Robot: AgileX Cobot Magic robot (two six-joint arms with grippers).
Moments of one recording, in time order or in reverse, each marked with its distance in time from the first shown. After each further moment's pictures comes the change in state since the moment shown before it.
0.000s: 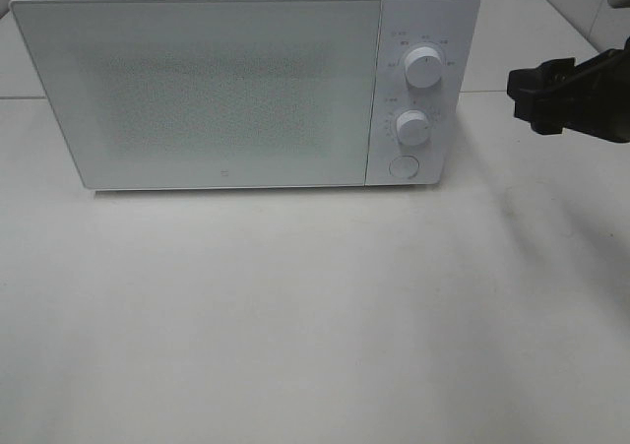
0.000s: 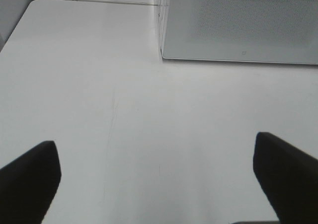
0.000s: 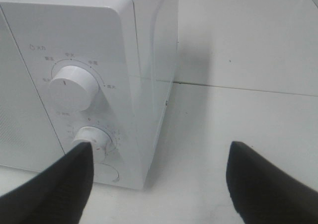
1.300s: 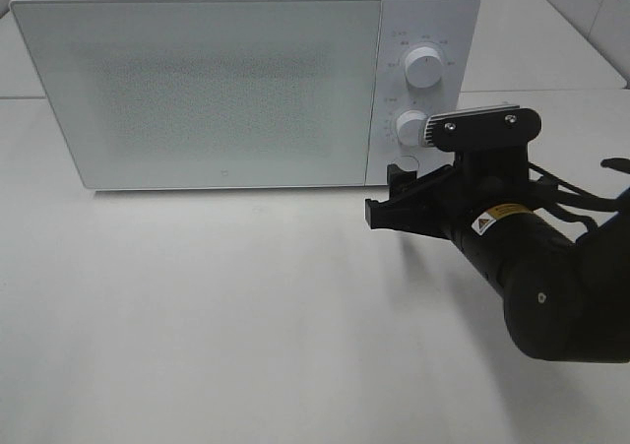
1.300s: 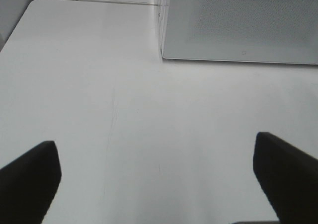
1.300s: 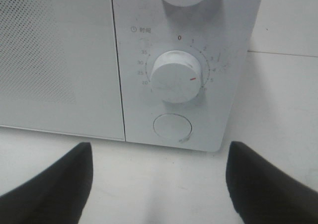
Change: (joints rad) left arm 0.000 0.000 0.000 0.000 0.000 0.000; right arm 0.538 0.547 0.001 0.738 -0.619 -0.311
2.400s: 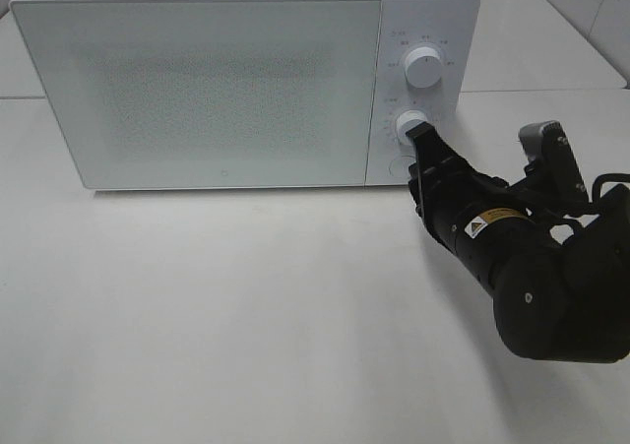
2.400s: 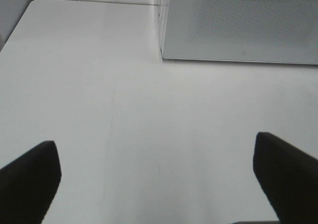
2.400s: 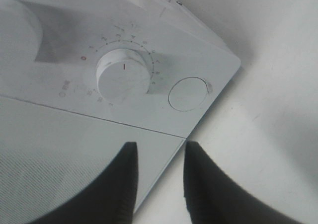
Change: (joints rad) left arm 0.000 0.000 0.000 0.000 0.000 0.000; right arm 0.000 0.028 -0.015 0.018 0.000 1.170
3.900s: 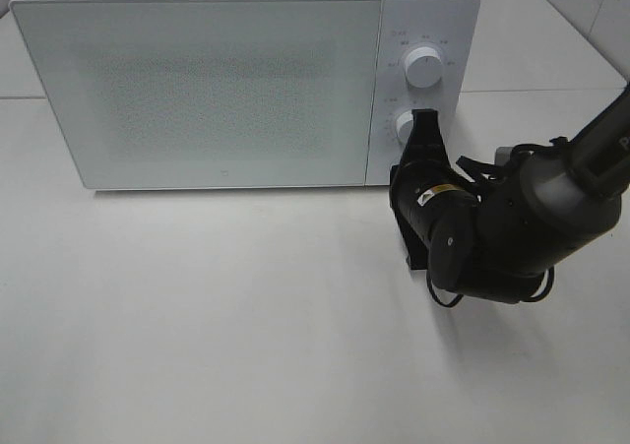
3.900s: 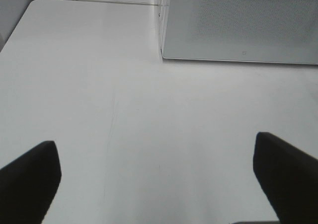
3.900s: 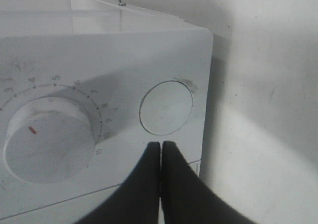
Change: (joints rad) left arm 0.000 0.000 0.000 0.000 0.000 0.000; right arm -0.079 0.198 -0.262 0.029 0.121 0.373
